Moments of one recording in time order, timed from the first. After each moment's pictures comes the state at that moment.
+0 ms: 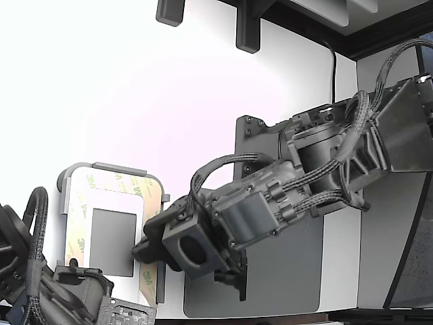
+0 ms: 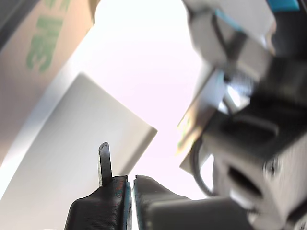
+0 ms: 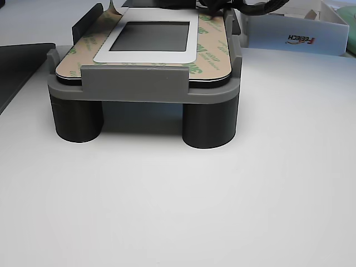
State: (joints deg) arm 25.0 110.6 124.0 36.8 -7.2 -105.9
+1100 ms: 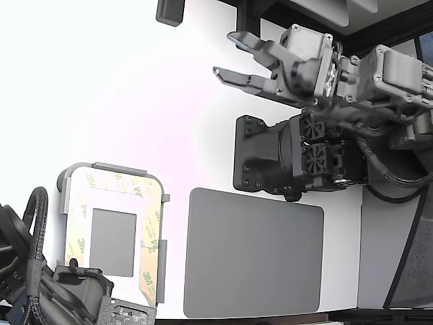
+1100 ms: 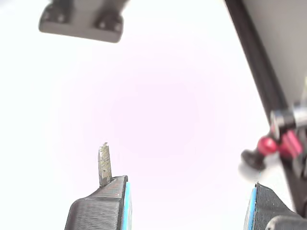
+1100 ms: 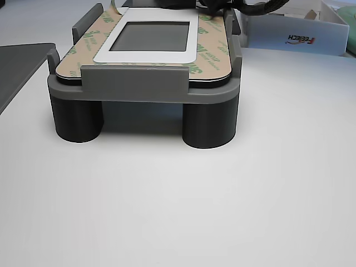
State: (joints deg) arm 2.4 157.8 136.3 51.9 16.5 -7.7
